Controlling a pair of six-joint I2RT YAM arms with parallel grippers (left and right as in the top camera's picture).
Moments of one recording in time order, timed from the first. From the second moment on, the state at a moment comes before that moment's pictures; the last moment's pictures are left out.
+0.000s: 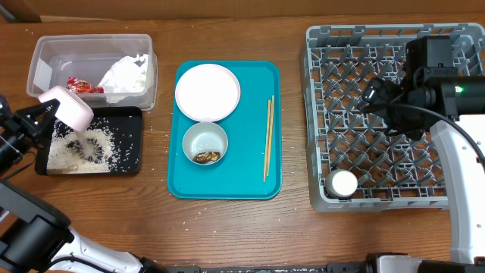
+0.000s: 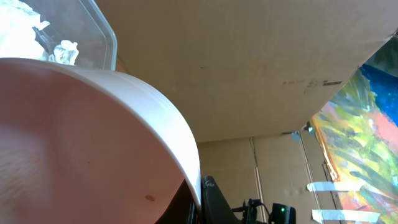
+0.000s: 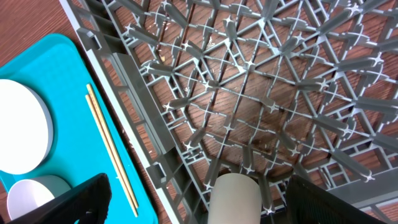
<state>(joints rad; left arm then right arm) 0.91 1.99 1.58 -1.38 1.54 0.37 0.01 1.48 1.57 -1.29 -0.03 0.51</state>
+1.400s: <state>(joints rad) 0.52 1.84 1.62 -1.31 1.29 0.35 0.01 1.48 1.57 -1.34 -0.03 0.47</state>
